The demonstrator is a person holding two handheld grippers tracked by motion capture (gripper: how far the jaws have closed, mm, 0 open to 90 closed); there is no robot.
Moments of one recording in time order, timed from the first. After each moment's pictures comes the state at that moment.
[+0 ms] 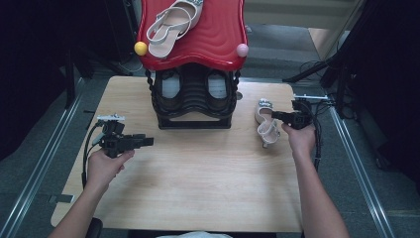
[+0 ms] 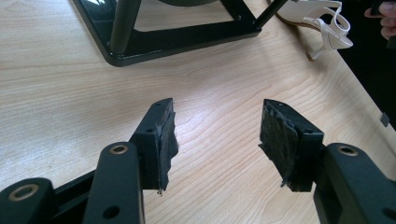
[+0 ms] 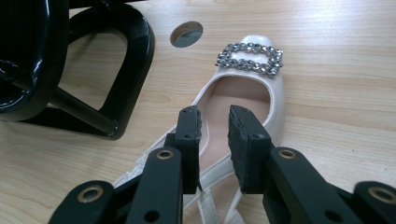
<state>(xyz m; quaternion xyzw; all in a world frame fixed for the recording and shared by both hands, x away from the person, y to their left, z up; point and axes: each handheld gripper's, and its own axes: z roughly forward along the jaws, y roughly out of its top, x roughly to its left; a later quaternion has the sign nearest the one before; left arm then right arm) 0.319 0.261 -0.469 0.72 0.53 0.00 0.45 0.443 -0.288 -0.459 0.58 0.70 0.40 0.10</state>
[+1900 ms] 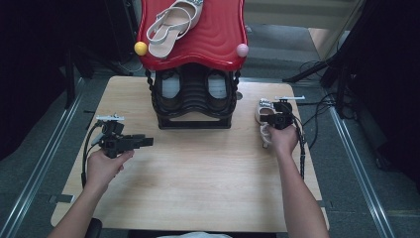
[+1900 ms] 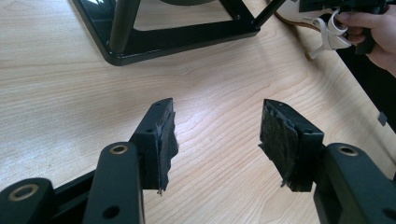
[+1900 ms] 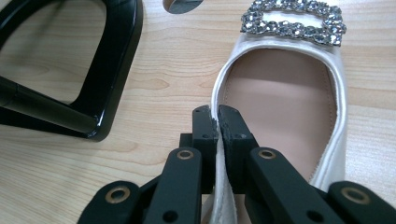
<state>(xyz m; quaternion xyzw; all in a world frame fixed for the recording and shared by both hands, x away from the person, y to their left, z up) 0.319 0.262 -0.470 0.72 0.53 0.00 0.45 0.464 -0.248 -0.493 0.61 0.71 0.35 0.09</state>
